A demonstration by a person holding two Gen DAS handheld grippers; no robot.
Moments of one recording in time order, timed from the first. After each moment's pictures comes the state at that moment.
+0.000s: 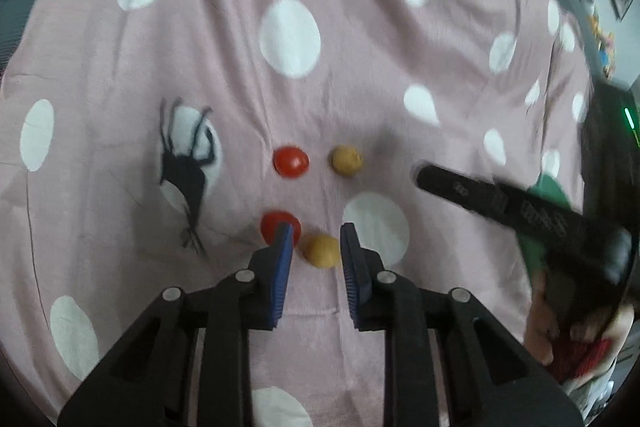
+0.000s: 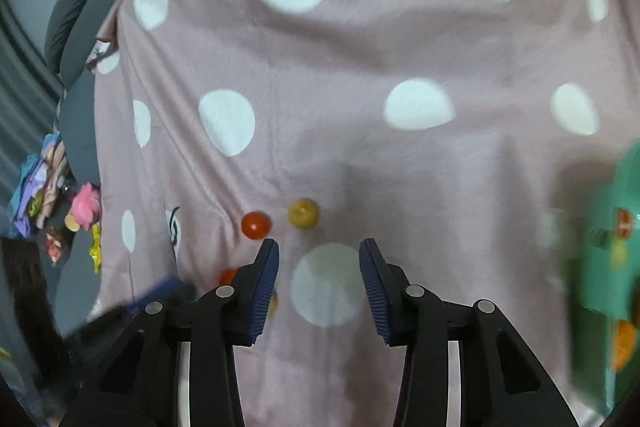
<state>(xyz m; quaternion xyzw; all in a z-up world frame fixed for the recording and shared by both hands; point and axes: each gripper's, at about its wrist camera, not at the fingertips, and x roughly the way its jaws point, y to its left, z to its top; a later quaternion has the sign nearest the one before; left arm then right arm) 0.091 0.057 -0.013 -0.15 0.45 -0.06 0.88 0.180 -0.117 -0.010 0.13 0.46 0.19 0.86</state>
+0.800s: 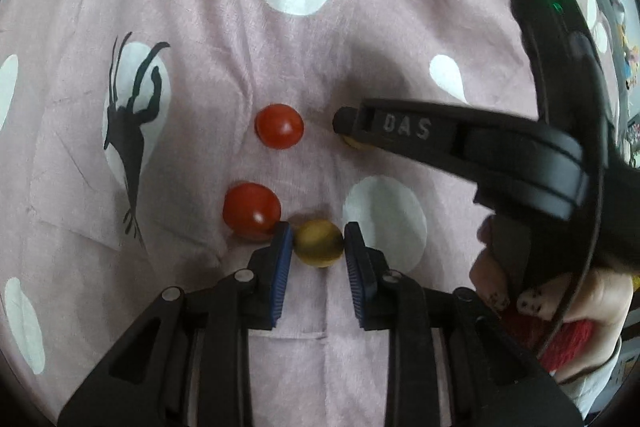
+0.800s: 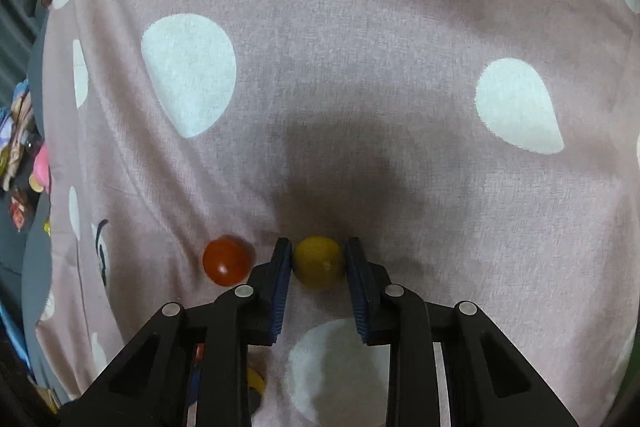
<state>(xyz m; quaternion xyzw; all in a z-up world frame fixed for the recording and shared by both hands) 0.124 0.044 -0.060 -0.18 0.49 -0.03 0.85 0.231 -0.052 -0.056 0.04 0.51 0.19 0.84</state>
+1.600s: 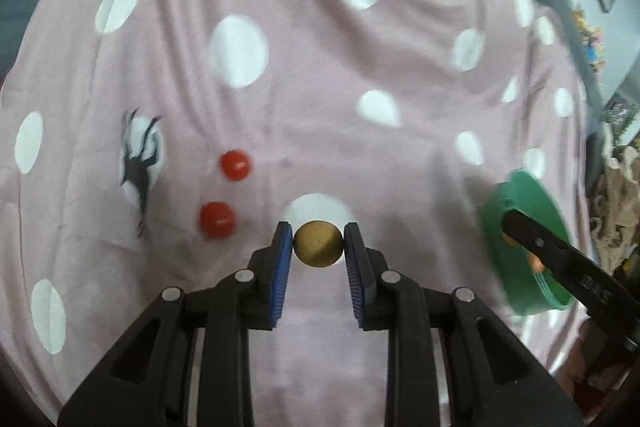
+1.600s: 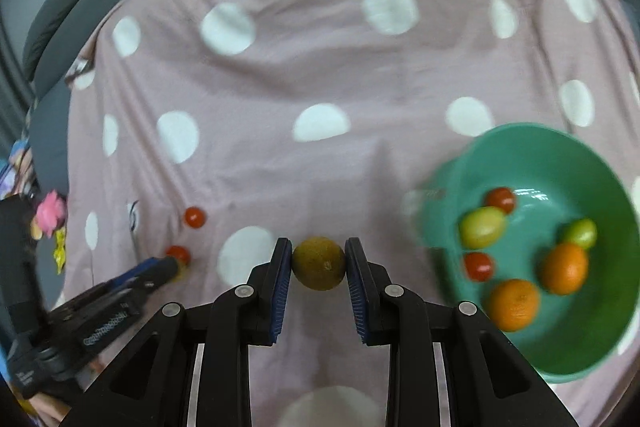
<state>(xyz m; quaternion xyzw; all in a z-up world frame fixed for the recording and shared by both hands) 0.065 0.005 0.005 -0.15 0.41 -0.07 0.90 0.101 -0.196 0.025 0.08 0.38 0.08 0.92</state>
